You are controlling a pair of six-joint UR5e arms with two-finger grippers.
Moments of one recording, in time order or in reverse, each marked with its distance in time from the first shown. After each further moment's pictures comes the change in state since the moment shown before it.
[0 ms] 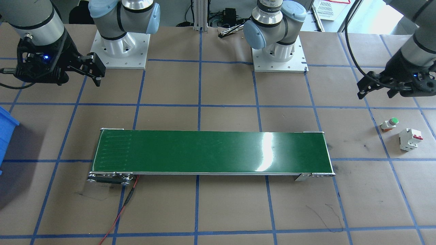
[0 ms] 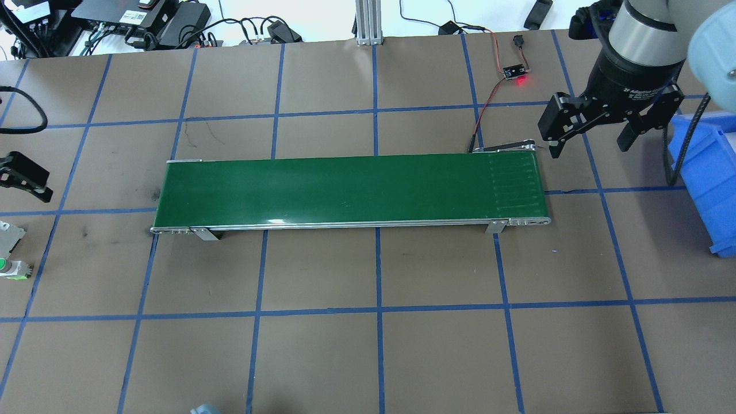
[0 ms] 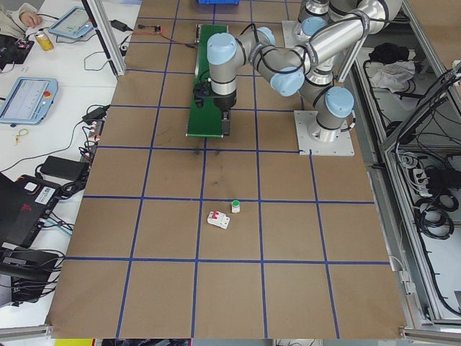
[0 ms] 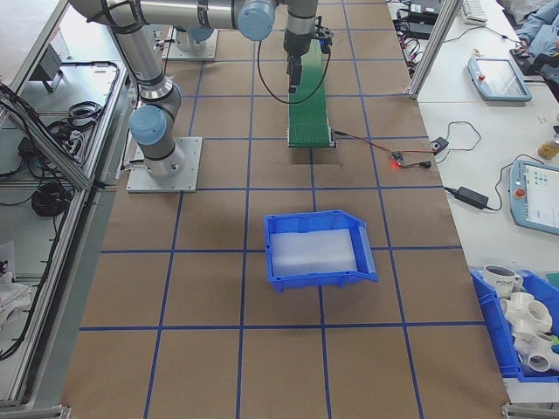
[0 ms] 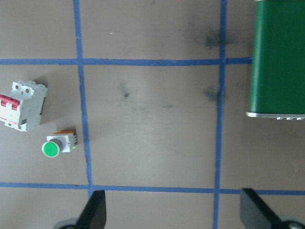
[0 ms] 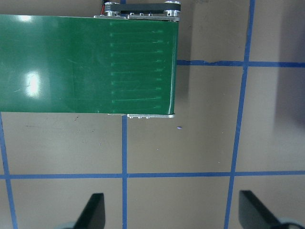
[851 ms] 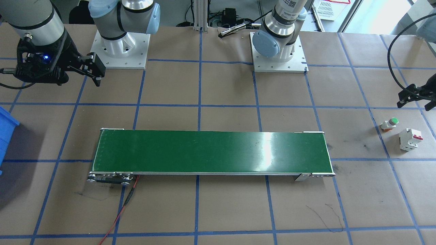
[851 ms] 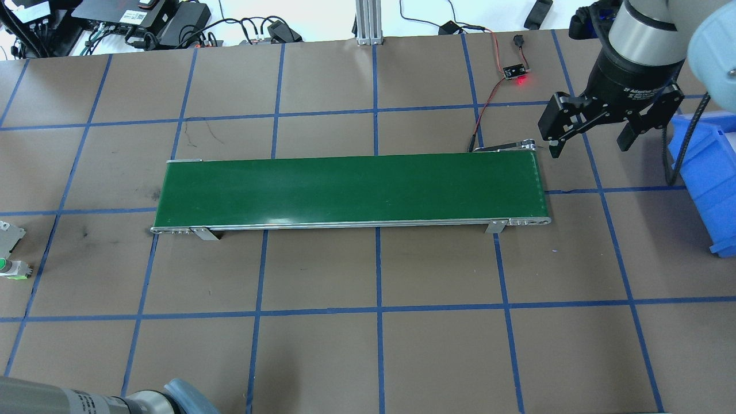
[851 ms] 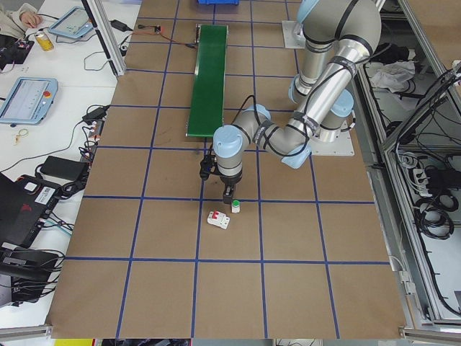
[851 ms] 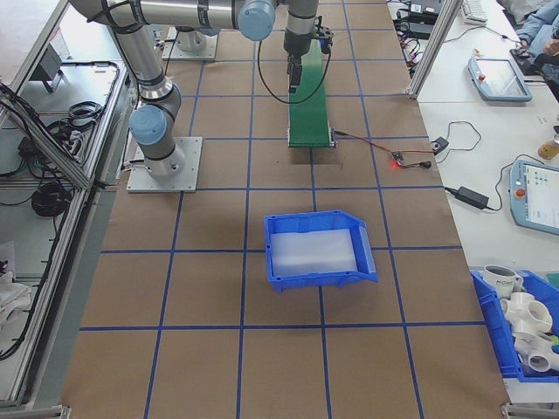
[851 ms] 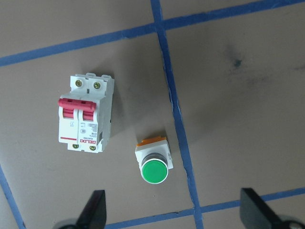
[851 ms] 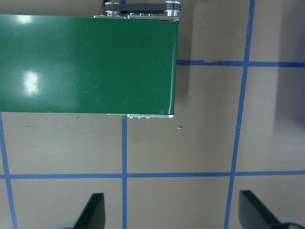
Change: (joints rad) left arm 0.284 -0.285 -0.004 0.260 -0.004 0.500; right arm 0.000 0.000 0.000 0.000 0.000 0.000
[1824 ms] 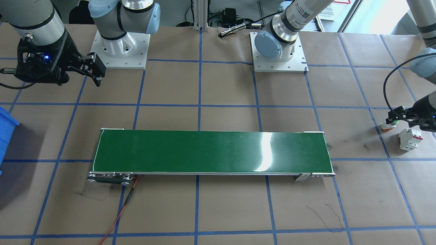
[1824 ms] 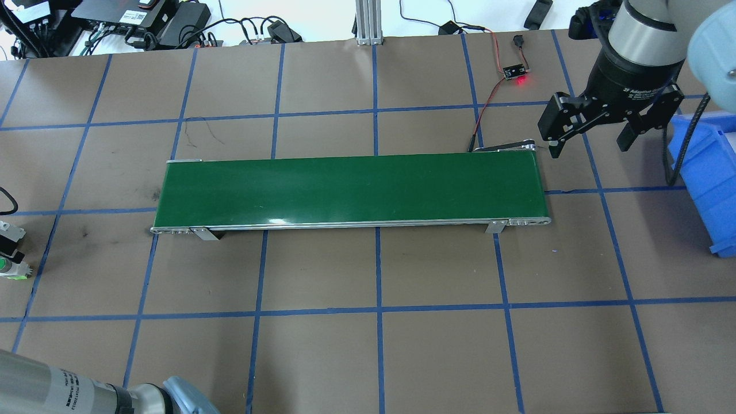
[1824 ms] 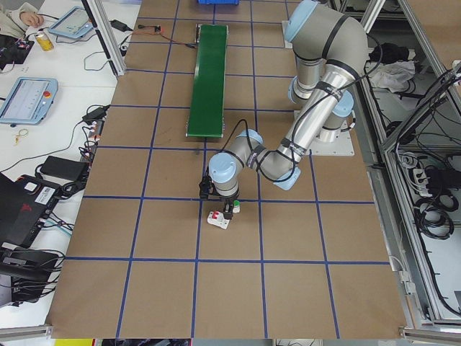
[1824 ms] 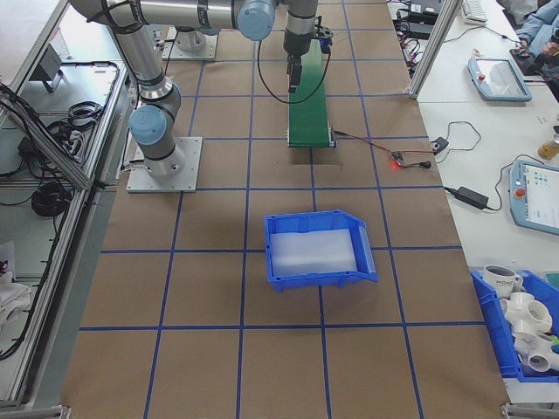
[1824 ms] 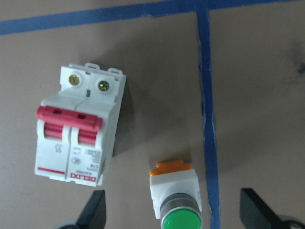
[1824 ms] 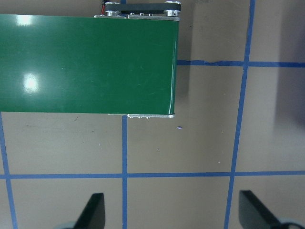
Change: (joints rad) left arm 0.011 -0.147 -0.005 0.106 0.014 -0.084; right arm 0.001 0.000 0.000 0.000 0.000 0.000
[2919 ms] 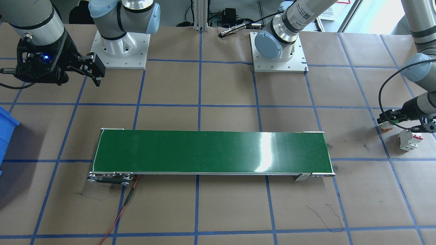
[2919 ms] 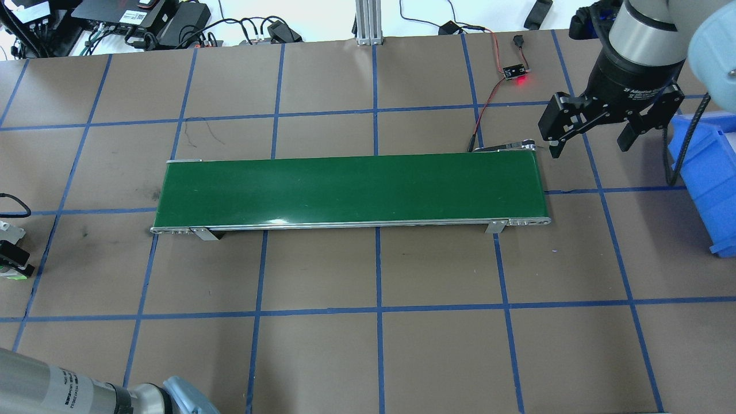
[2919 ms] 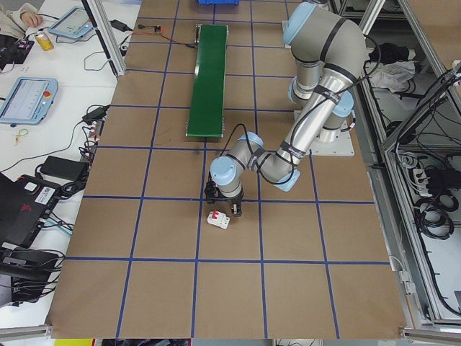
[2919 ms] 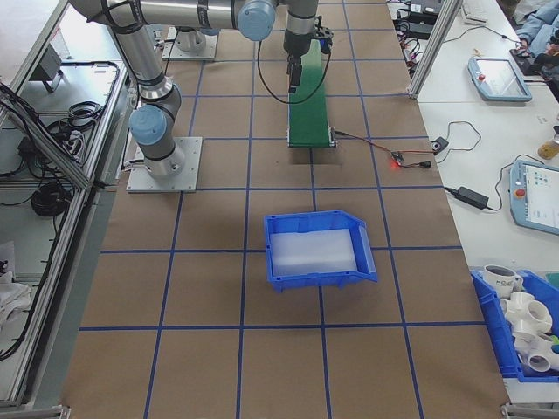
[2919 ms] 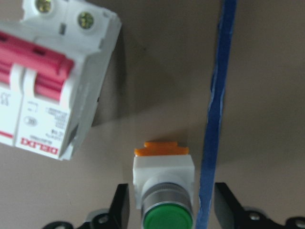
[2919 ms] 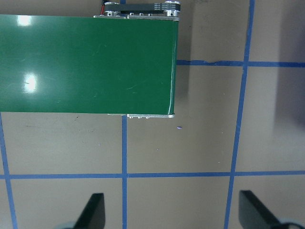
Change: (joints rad) left arm 0.000 -0.020 -0.046 0.005 0.061 -0.153; right arm -0.001 0.000 0.000 0.000 0.000 0.000
